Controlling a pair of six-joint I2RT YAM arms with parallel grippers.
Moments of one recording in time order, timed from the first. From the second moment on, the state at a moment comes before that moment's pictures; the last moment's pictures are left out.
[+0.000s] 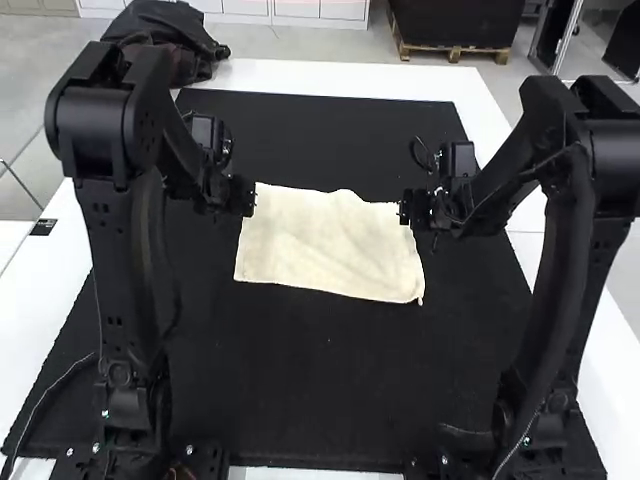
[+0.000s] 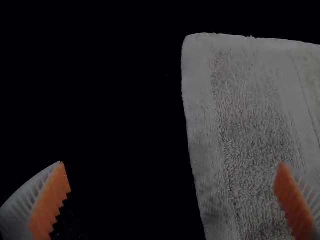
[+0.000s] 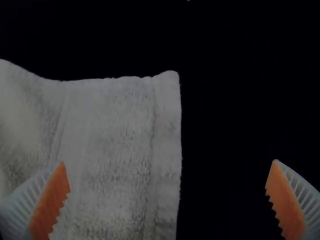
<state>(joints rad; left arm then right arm) -0.02 1.93 0.94 0.28 0.05 0.04 0.16 1.86 0.77 0.45 -0.04 0.05</state>
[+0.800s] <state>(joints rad) -0.02 2.03 1.01 0.28 0.05 0.04 0.17 2.01 0.88 0.48 -0.06 0.04</state>
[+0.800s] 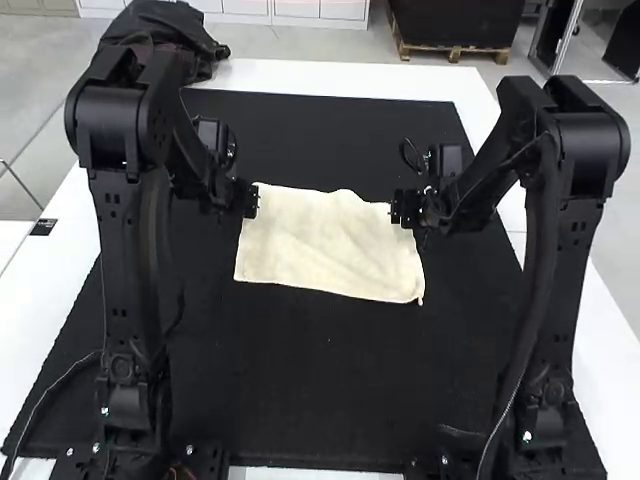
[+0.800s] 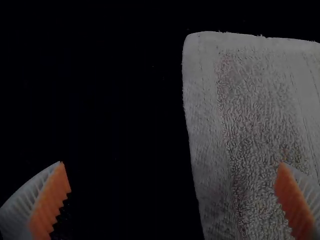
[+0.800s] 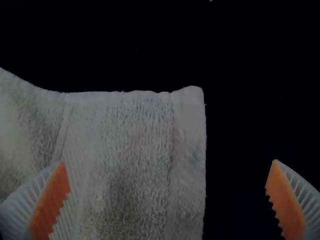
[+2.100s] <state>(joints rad) -0.05 2.09 1.06 0.25 0.06 0.08 0.17 2.07 0.90 0.46 -0.06 -0.07</state>
